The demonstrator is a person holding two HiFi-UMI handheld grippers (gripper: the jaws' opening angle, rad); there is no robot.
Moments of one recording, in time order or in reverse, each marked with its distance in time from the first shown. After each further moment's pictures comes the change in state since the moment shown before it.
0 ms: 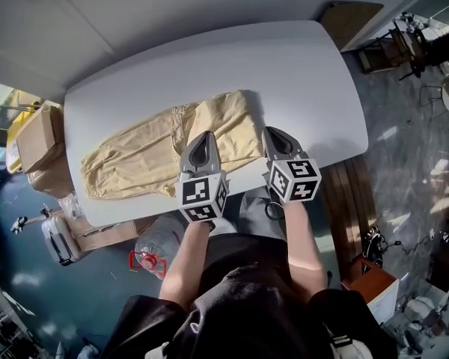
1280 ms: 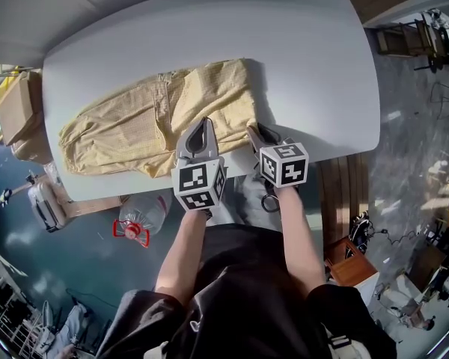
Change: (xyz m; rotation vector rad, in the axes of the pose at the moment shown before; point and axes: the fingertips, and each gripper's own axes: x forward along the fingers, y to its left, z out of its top) left arm 0.035 0.001 -0.082 -0.066 0.166 0.101; right arm 0.044 -0.019 -0.127 0.049 0.405 0.147
